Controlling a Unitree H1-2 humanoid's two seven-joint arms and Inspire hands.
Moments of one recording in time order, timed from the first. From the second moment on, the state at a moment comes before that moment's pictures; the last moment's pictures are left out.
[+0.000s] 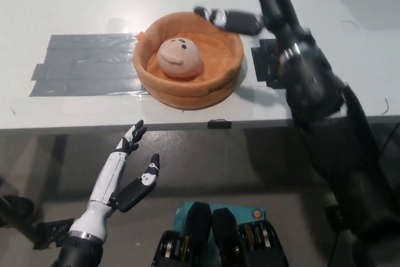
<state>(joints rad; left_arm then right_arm) -0.13 0.16 -0.11 -0.06 0.27 -0.01 -0.03 -0.84 -0.06 0.18 0.30 -0.41 0.03 -0.05</state>
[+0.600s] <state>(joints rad) -0.20 0.16 -0.10 -0.03 0.27 -0.01 -0.03 -0.23 -0.08 0.02 -0.13 -0.22 0.00 -0.03</state>
